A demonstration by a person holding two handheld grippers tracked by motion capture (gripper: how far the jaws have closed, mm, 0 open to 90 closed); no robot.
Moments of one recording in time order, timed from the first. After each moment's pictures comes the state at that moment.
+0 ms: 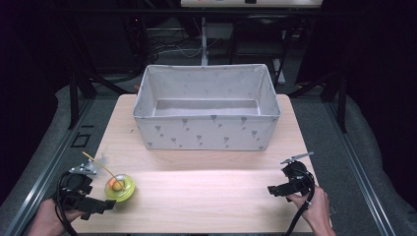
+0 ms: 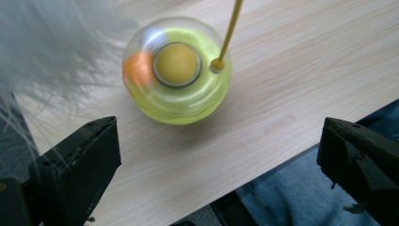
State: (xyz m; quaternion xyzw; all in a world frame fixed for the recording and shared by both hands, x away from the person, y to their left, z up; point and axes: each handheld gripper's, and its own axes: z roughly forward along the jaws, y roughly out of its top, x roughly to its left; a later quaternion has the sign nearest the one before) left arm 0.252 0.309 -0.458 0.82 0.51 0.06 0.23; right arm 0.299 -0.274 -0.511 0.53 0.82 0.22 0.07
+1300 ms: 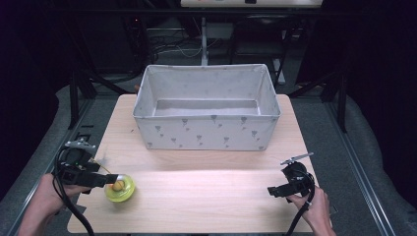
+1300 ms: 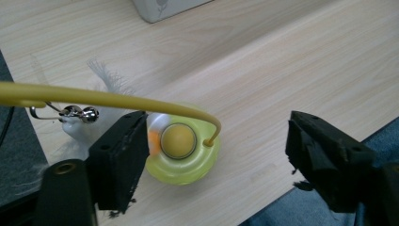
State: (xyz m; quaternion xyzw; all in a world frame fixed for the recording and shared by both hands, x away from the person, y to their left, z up) left arm 0.288 0.299 -0.405 0.83 0.49 0.08 0.26; right arm 0.298 -0.274 -0.513 0.53 0.82 0.22 0.07
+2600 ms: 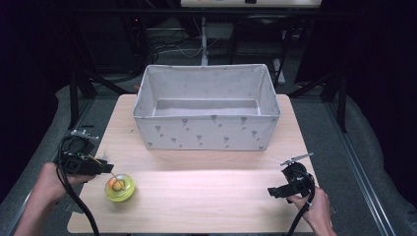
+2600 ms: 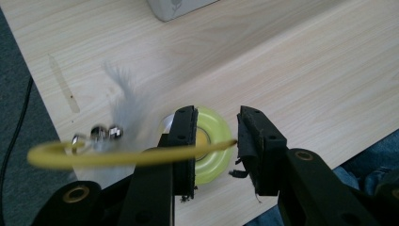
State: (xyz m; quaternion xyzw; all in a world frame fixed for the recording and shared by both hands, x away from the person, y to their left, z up) left arm 0.307 0.295 -0.397 0.84 0.49 0.08 0.23; right arm 0.297 -0.274 -0.513 0.52 0.82 0.22 0.06
